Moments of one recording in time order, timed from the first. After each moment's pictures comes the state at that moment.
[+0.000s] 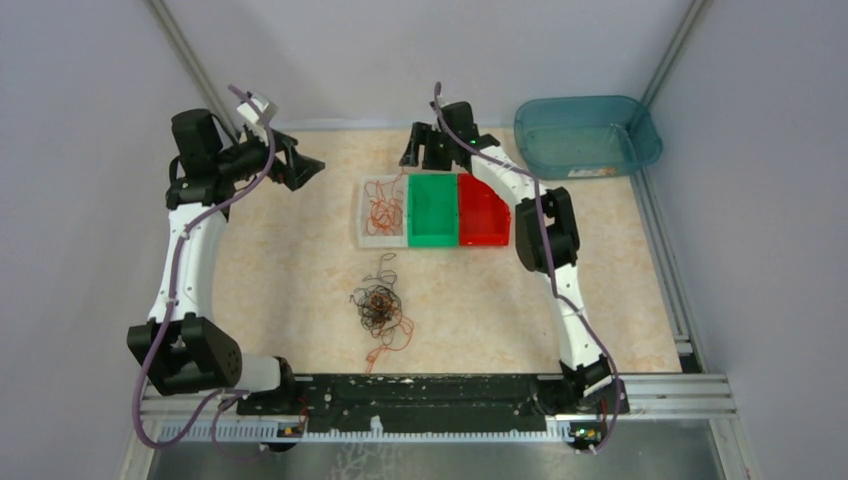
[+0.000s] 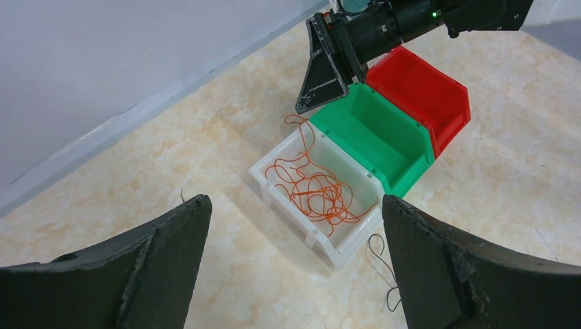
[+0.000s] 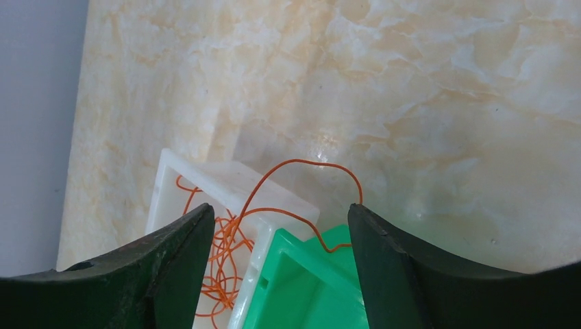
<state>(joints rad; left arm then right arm) 0.13 1.37 1.38 -0.34 0.89 0.25 0.45 2.41 2.16 -0.35 -0.35 0.48</state>
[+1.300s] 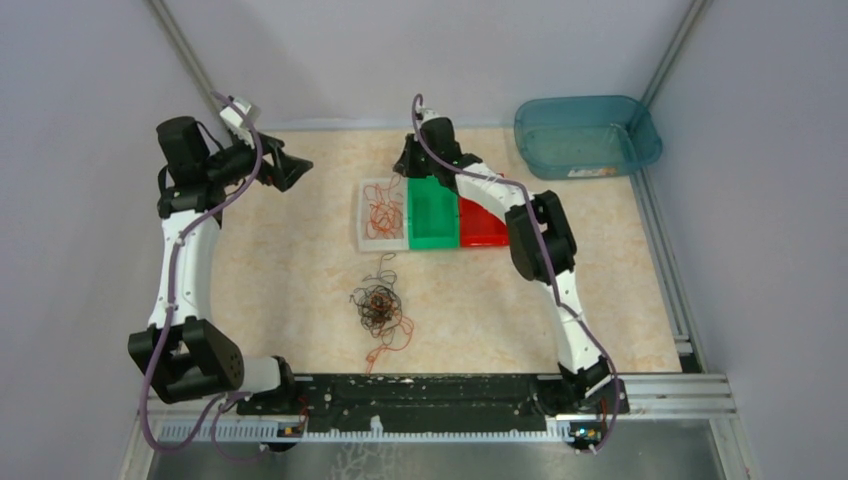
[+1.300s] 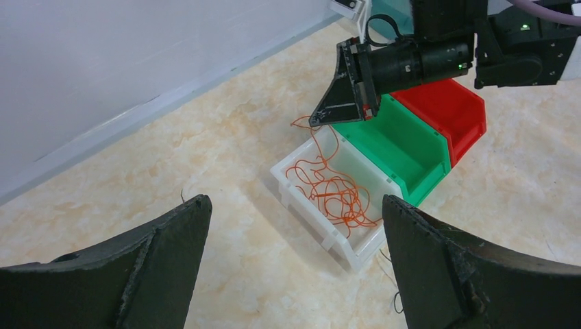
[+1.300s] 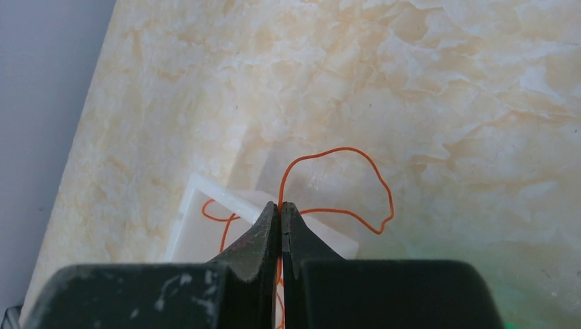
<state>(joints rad) 0.20 1.34 1.31 -0.27 0.91 0.20 0.56 2.36 2.00 -0.11 -0.22 0.50</state>
